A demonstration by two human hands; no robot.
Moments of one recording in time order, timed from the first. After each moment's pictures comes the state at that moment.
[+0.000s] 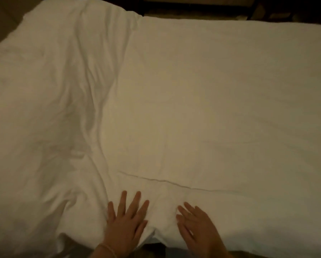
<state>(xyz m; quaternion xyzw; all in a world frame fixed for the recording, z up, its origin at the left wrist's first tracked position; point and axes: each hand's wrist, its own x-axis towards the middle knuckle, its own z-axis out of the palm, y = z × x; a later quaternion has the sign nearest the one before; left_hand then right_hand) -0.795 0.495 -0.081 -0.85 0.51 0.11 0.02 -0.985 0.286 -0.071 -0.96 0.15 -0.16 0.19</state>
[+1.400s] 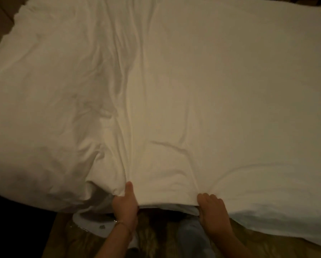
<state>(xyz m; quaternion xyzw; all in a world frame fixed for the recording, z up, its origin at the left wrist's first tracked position) -0.832 0.526 -0.048 -0.70 -0.36 0.18 -0.59 -1.017 0.350 -0.073 -0.97 0.23 -0.03 0.08</state>
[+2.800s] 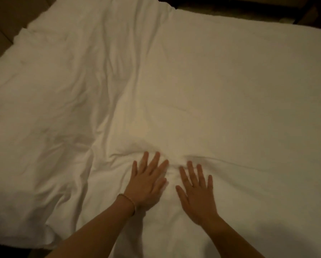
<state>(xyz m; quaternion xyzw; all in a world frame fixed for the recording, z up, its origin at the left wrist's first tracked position) -0.729 0.357 -0.047 -0.89 0.40 0.19 -0.09 -0.869 0.196 -0.057 -0.97 0.21 0.08 0.12</state>
